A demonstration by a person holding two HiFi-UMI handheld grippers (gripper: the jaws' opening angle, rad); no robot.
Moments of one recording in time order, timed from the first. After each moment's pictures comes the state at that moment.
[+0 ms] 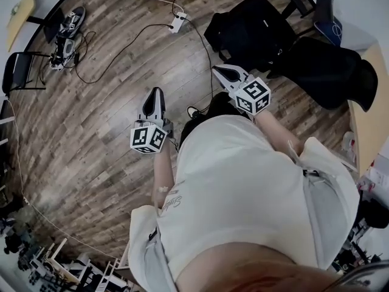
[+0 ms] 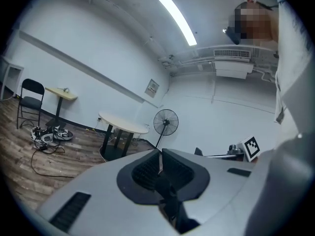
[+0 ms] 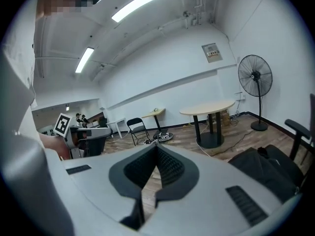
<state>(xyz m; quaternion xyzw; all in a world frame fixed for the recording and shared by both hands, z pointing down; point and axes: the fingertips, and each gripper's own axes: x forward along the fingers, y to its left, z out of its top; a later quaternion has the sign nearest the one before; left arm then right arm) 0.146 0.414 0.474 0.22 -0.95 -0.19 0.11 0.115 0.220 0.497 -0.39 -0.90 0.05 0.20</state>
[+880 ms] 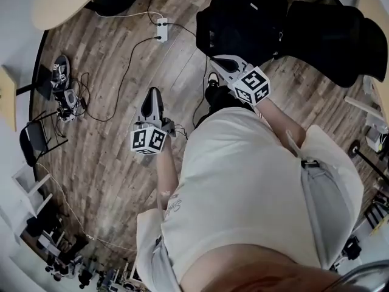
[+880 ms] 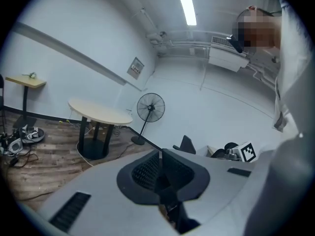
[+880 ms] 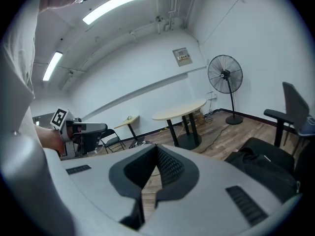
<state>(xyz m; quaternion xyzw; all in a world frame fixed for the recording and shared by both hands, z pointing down) -0.074 0.370 0.481 0.34 -0.91 -0.15 0.19 -0.048 0.169 0.532 -0.25 -0.94 0.11 0.20</state>
